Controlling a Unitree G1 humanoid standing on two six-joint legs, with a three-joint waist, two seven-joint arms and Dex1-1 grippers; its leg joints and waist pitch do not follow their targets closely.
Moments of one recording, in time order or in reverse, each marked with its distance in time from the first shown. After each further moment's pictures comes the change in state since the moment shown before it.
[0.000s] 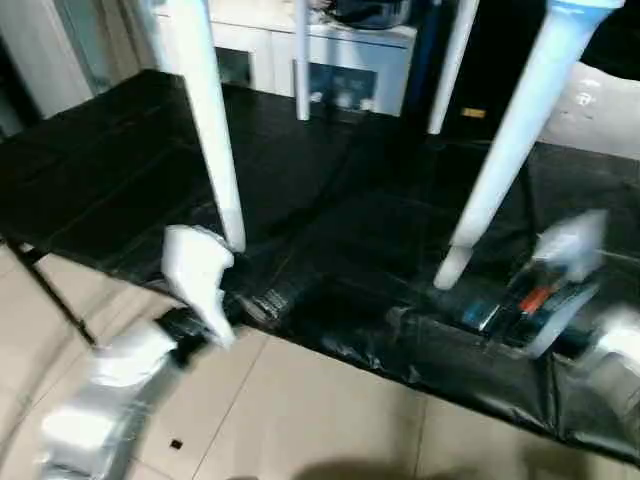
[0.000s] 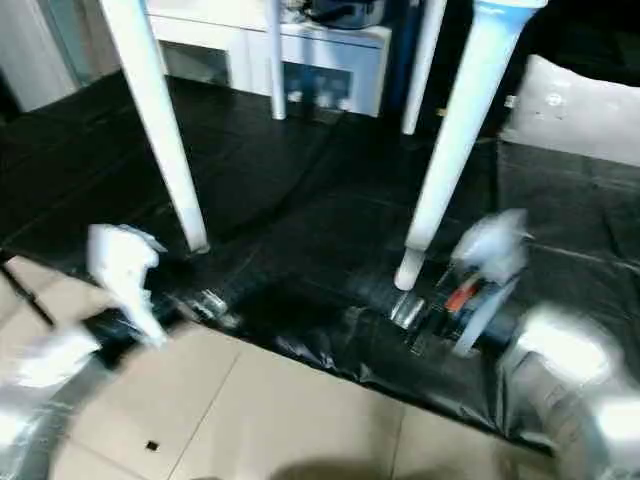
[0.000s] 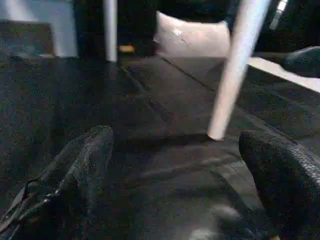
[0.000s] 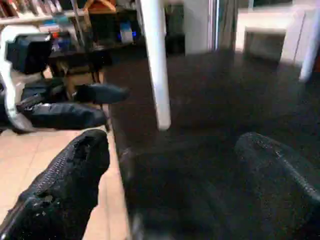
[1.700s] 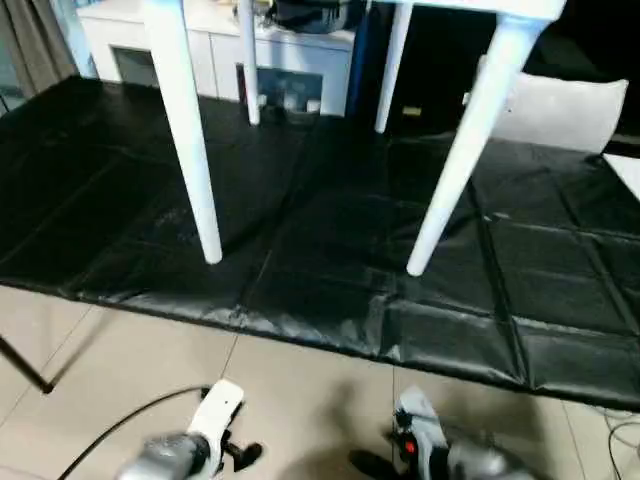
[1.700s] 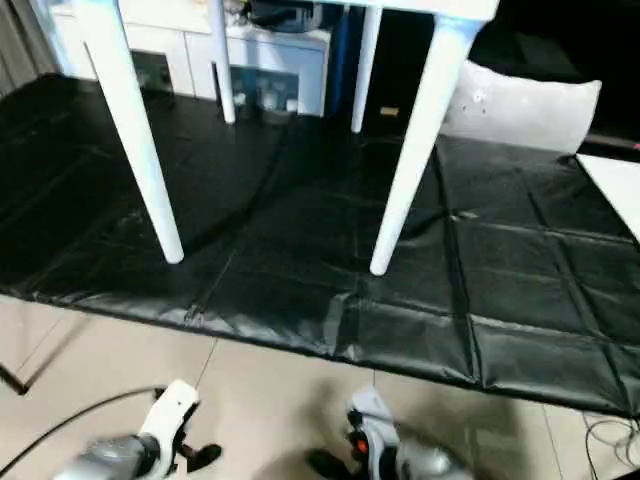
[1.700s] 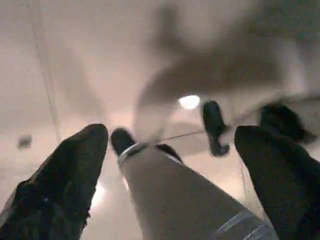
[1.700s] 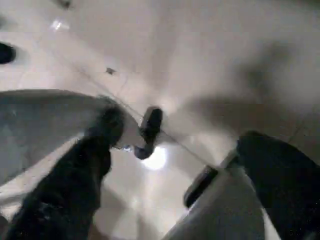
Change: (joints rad) left arm -0.104 -0.109 -0.098 1.310 0.317 -0.224 0.224; right arm -0.100 0.373 0.341 1.425 -0.393 -0.431 -0.283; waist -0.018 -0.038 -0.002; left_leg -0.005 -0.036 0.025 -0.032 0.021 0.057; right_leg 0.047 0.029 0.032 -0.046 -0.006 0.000
